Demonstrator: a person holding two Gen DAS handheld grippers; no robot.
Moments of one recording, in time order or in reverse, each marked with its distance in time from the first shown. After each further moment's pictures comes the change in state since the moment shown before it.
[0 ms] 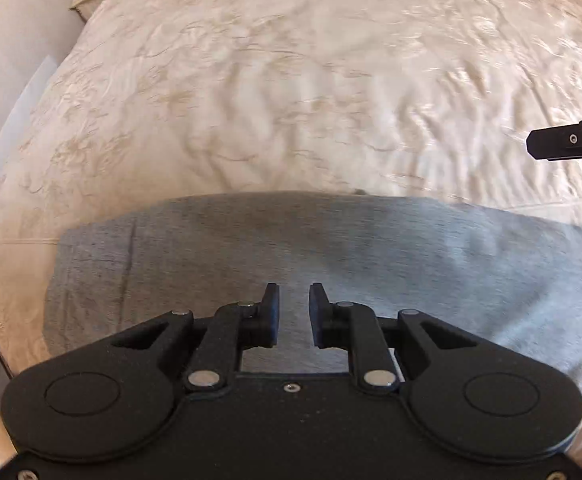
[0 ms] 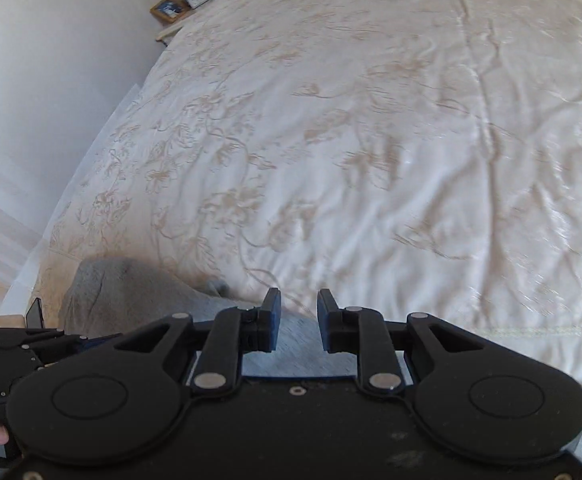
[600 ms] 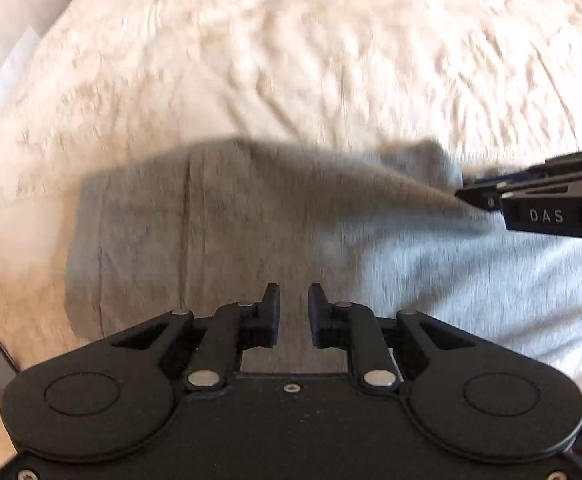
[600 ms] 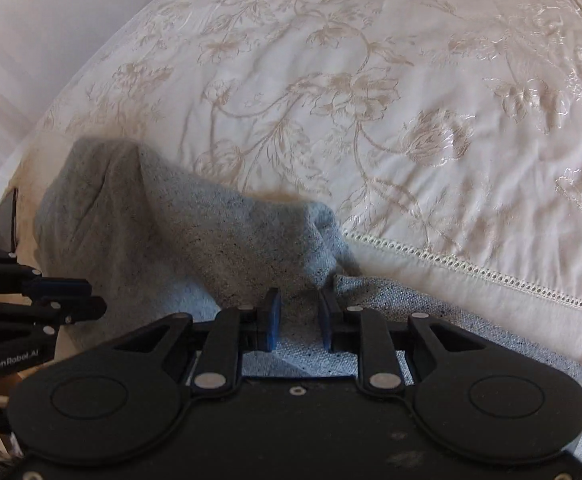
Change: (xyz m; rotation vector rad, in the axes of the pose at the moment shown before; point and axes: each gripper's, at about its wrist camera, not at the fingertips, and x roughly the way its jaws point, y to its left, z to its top) left arm 0.001 0.053 -0.028 0.048 0.023 -0.087; right arm 0.094 0.097 -0.040 -0.178 0.165 -0.046
